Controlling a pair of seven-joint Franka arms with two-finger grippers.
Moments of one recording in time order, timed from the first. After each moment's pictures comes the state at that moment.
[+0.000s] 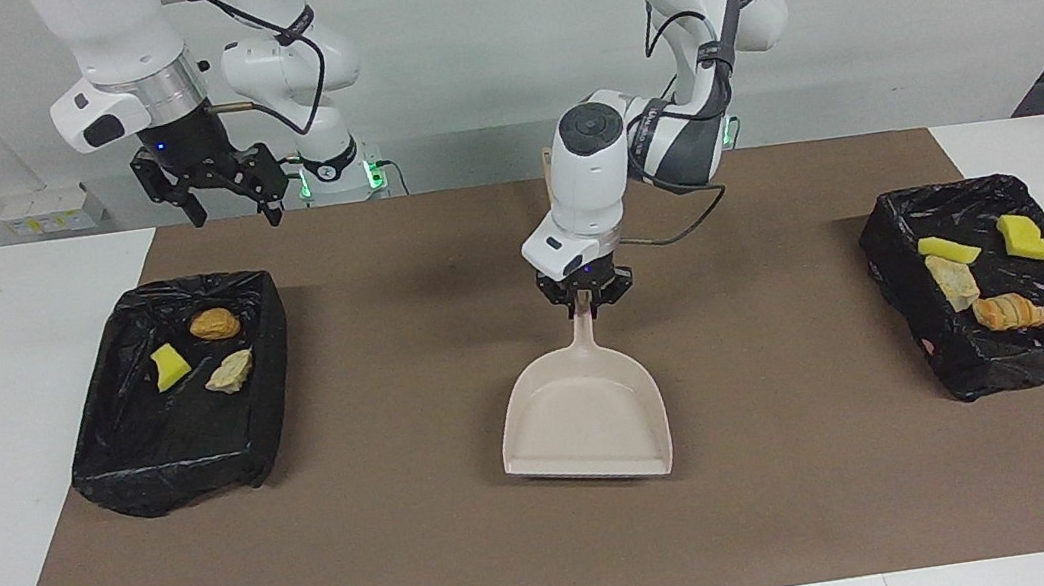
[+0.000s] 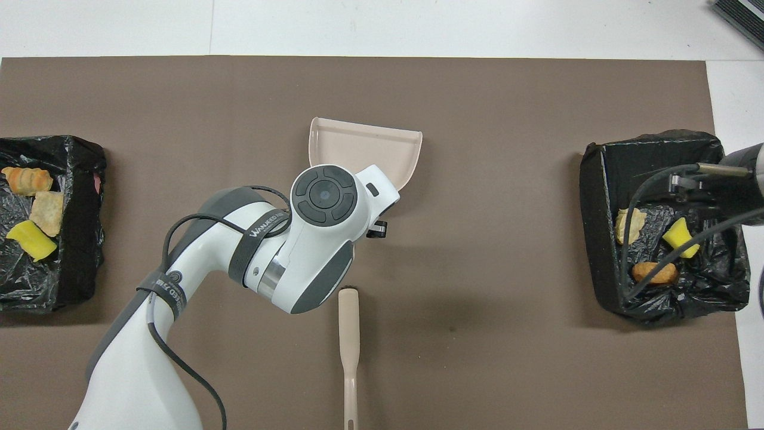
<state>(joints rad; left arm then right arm) -0.62 0.33 -0.04 -1.78 -0.01 2.13 -0.44 -0.07 -0.05 0.14 -1.59 0.01 1.56 0.25</state>
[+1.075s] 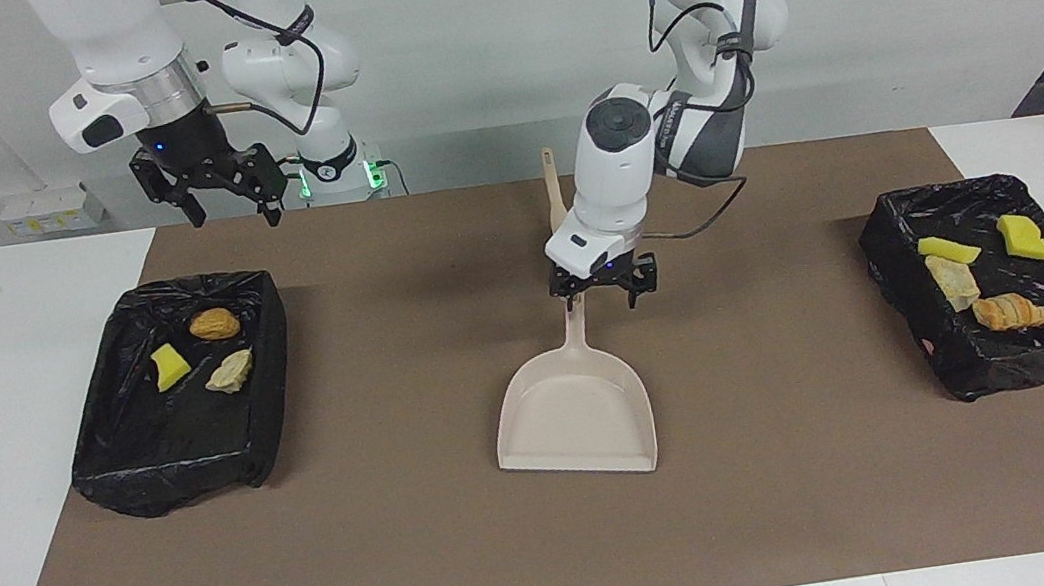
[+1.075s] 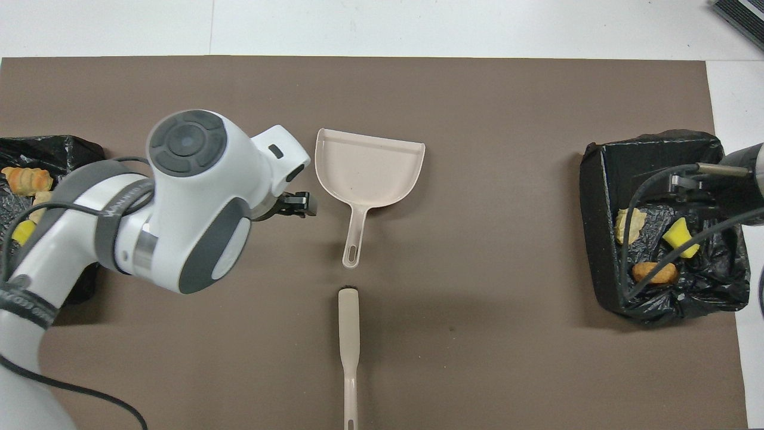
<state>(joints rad) -0.38 0.14 -0.01 -1.78 -0.01 1.87 -0.24 -0.07 -0.05 0.14 -1.59 0.01 1.56 0.25</state>
